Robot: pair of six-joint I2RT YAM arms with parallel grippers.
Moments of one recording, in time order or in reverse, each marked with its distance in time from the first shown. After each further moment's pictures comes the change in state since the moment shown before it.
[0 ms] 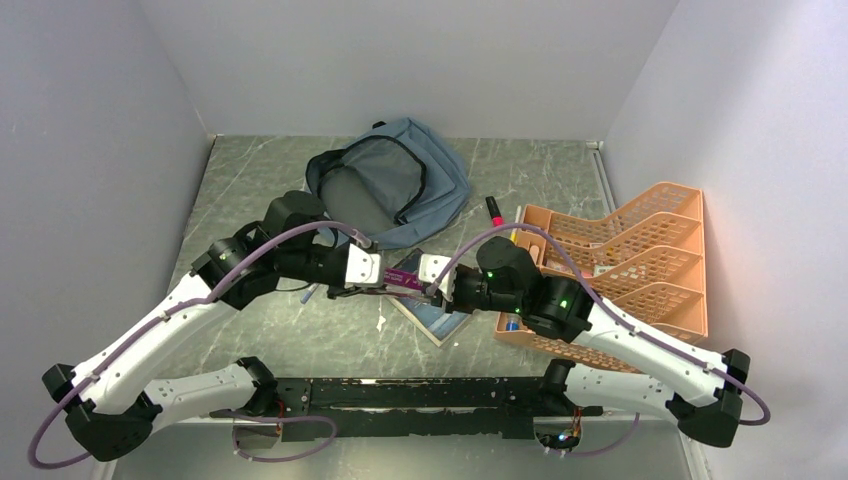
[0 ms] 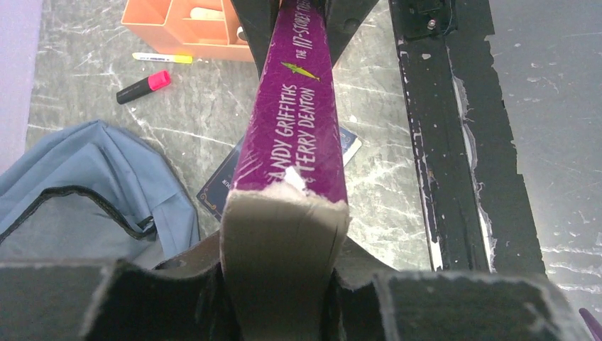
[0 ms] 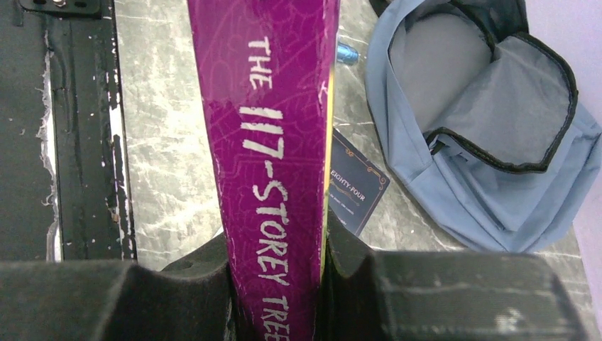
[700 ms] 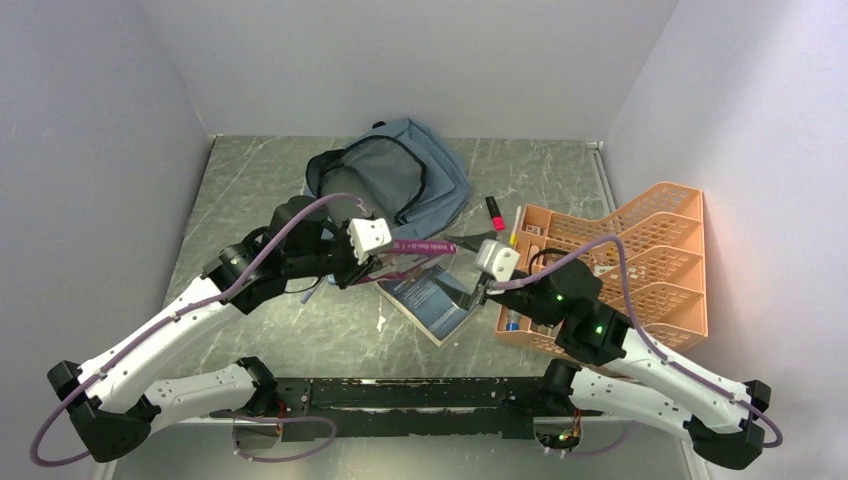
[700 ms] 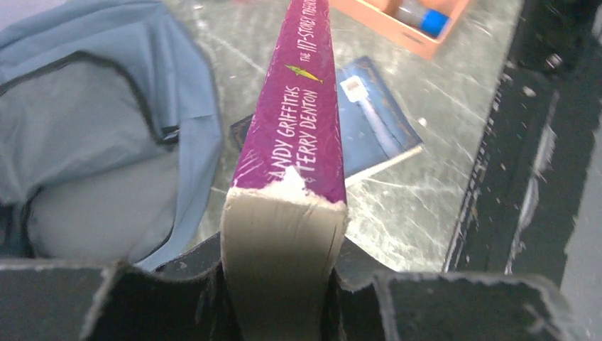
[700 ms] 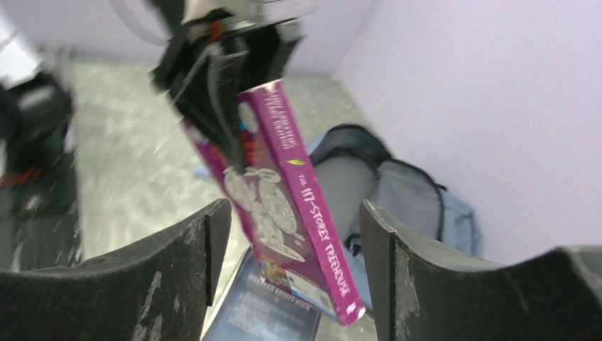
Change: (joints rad) left arm -0.010 -0.010 -0.089 0.140 -0.316 -0.296; right arm -0.002 -0.214 -0.083 0.337 0.003 0.072
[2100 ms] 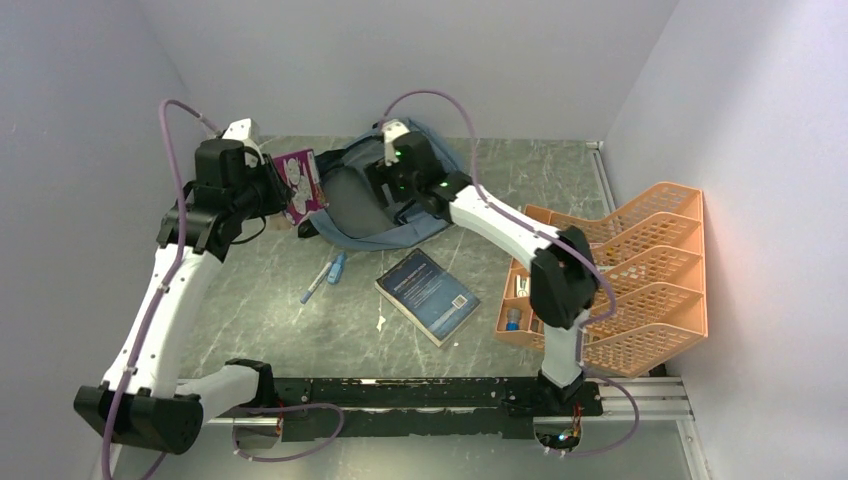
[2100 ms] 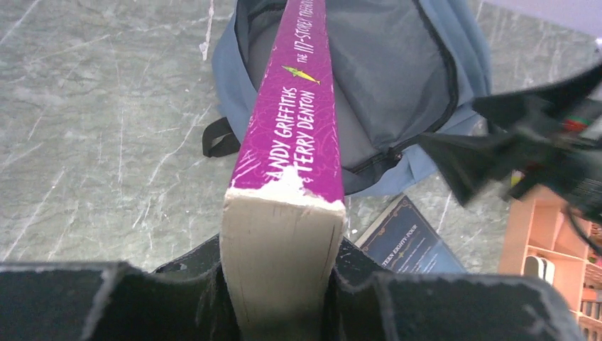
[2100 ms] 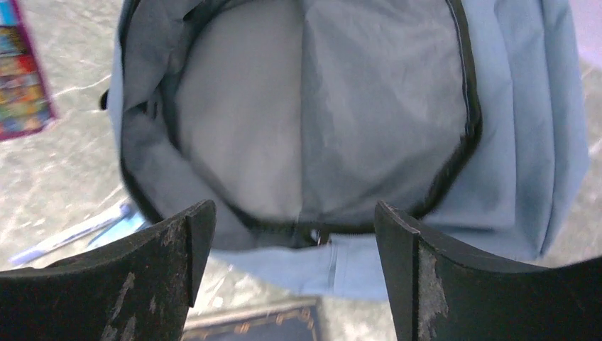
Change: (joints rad) left arm 0.637 0.130 0.178 -0.064 -0.328 -0.750; right arm -0.328 1.145 0.741 -0.129 0.217 0.492
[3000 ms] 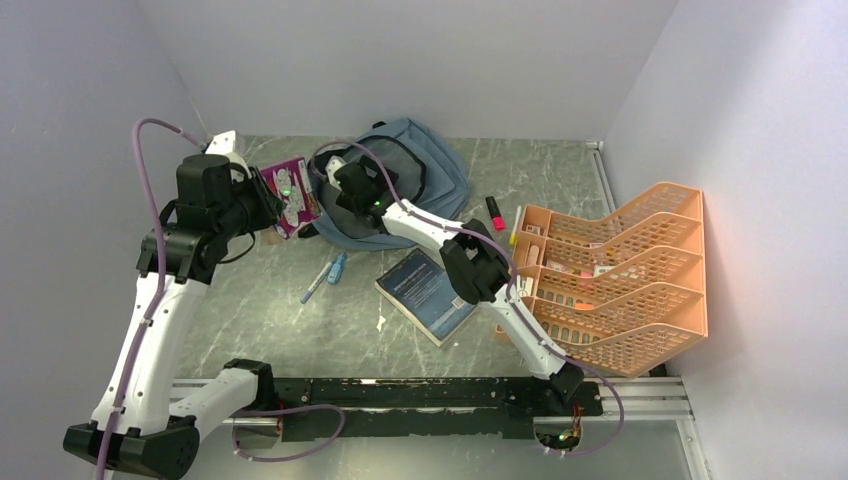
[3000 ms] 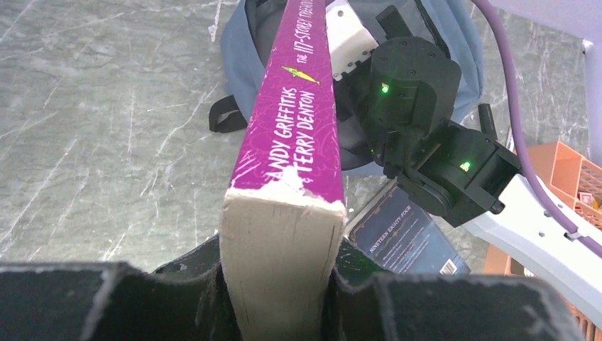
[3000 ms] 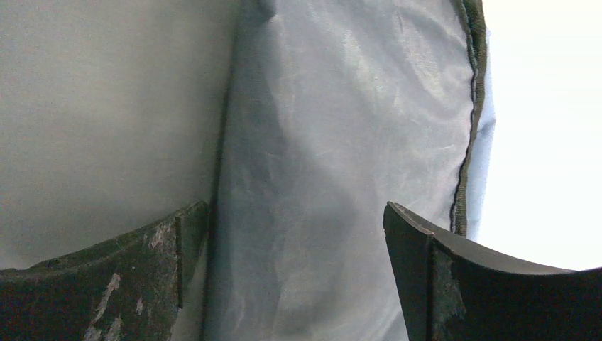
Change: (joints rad) left arm 0.001 -0.140 0.000 -0.112 -0.007 -0.033; right arm 0.112 0.728 0.599 0.048 0.523 -0.642
